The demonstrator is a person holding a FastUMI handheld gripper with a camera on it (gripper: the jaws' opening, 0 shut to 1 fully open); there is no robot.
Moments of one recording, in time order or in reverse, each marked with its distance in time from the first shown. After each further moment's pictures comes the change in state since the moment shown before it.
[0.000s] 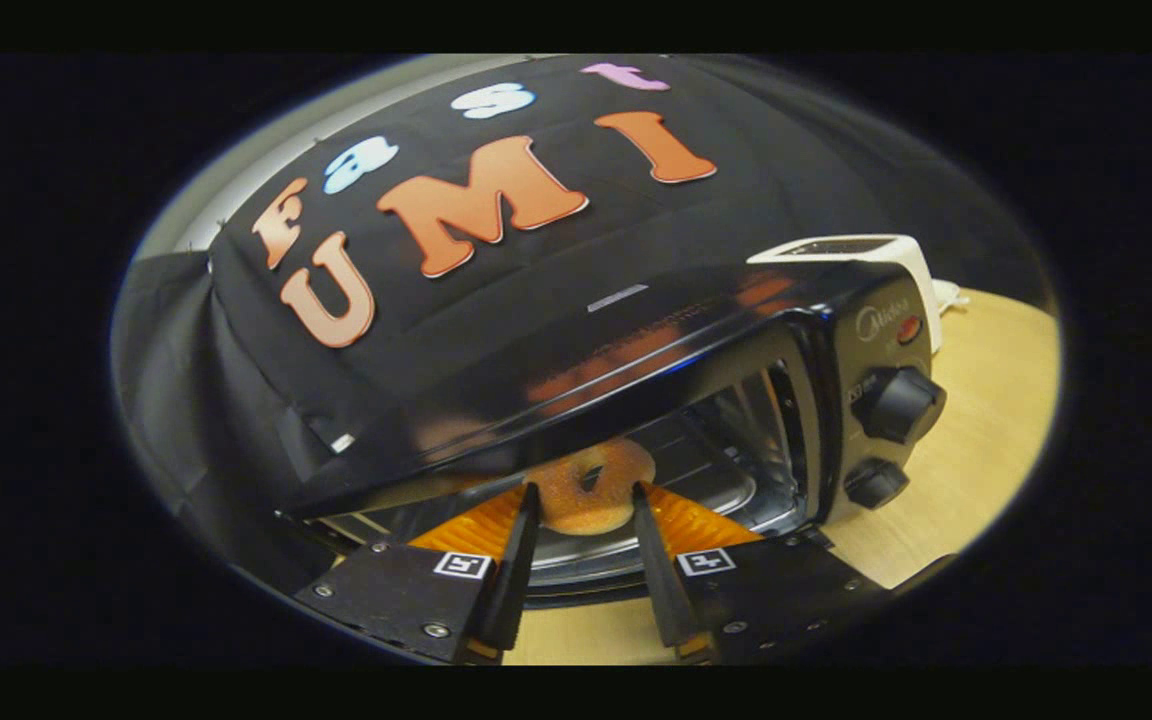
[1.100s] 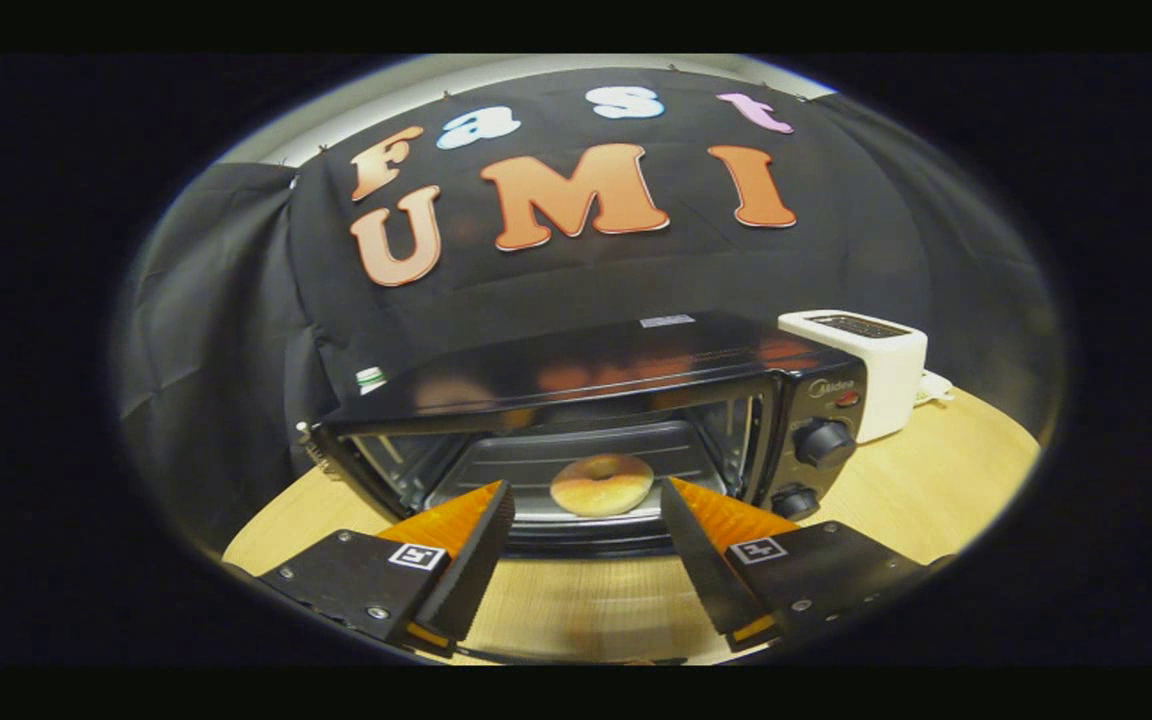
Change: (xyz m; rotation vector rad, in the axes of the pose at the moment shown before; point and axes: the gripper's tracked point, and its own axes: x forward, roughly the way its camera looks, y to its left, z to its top) arm -0.086 0.012 -0.006 -0.277 0.008 0.046
